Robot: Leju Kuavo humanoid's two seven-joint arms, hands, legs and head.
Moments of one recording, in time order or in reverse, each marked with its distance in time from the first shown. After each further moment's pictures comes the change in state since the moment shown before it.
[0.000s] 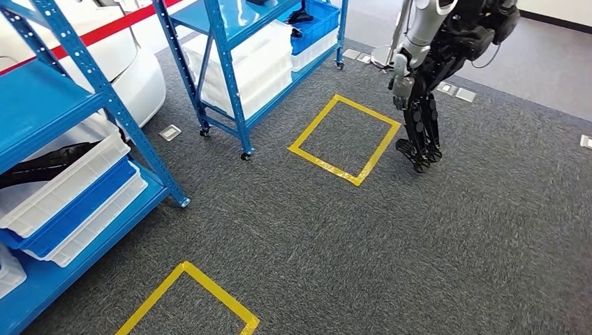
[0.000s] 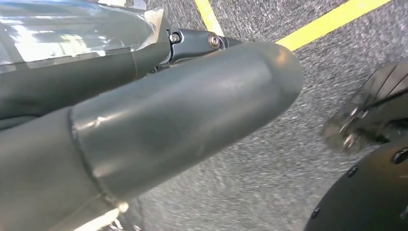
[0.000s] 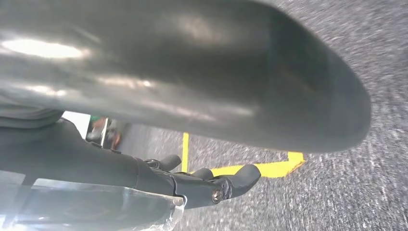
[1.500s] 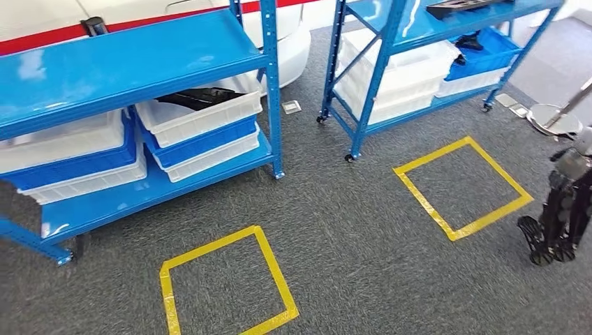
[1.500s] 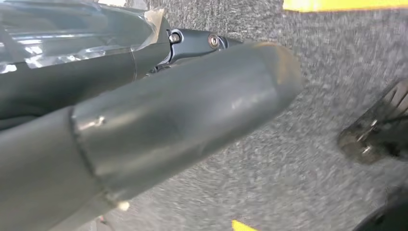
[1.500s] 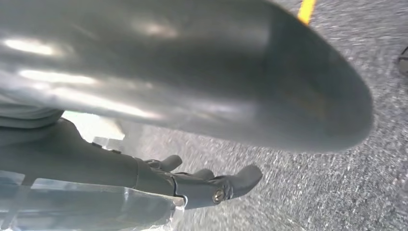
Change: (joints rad) left arm 0.010 0.016 0.025 -0.003 0.019 -0.001 -0.003; right arm -0.008 -0.006 0.013 0.000 0.022 0.012 -0.015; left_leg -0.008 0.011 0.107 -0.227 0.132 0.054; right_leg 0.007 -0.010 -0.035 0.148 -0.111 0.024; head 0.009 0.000
